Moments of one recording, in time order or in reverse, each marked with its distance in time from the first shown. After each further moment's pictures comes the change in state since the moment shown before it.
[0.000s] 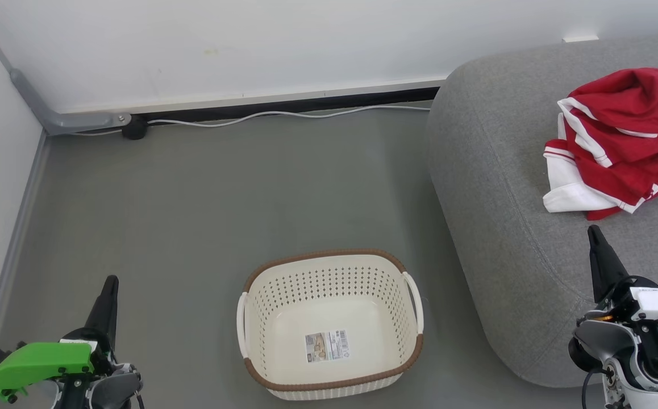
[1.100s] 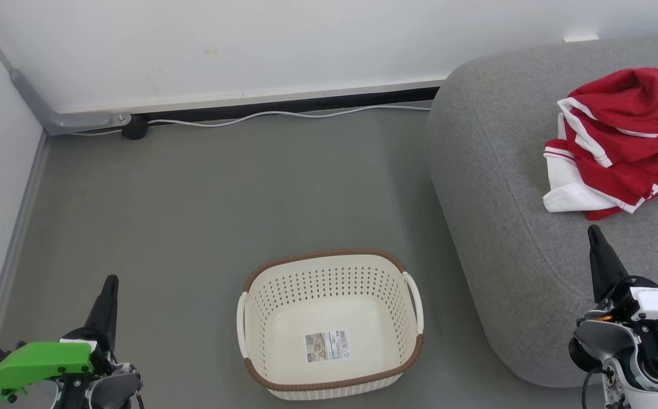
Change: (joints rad) left arm 0.000 -0.001 0.003 -0.002 0.000 0.000 0.004; right arm 0.000 0.000 0.000 0.000 0.000 0.000 0.000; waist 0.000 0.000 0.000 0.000
